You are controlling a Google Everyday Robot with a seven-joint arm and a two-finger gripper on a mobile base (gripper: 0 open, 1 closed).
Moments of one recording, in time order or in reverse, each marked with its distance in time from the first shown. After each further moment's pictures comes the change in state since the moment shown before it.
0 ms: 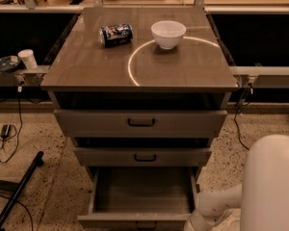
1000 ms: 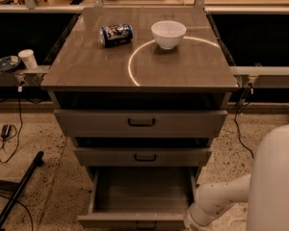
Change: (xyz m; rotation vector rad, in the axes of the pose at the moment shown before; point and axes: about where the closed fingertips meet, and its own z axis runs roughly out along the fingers) arm -0.024 0.008 -0.059 0.128 -0.013 -0.057
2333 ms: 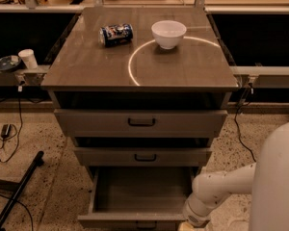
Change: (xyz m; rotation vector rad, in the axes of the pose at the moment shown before) arm -0.019 -0.005 -0.038 0.041 0.021 -0.050
